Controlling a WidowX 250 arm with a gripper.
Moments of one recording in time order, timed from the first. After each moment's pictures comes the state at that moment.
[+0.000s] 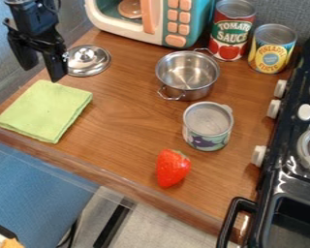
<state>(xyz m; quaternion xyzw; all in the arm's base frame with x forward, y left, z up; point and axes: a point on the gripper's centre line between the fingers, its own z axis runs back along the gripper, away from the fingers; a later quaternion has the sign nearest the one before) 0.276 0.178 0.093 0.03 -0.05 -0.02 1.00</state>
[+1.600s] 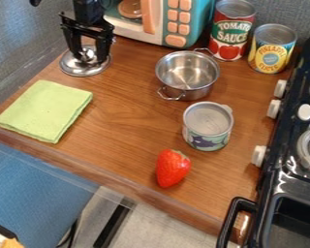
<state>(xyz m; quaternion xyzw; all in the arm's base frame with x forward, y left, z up) 0.402 0.200 0.045 0.06 -0.03 0.04 1.00</state>
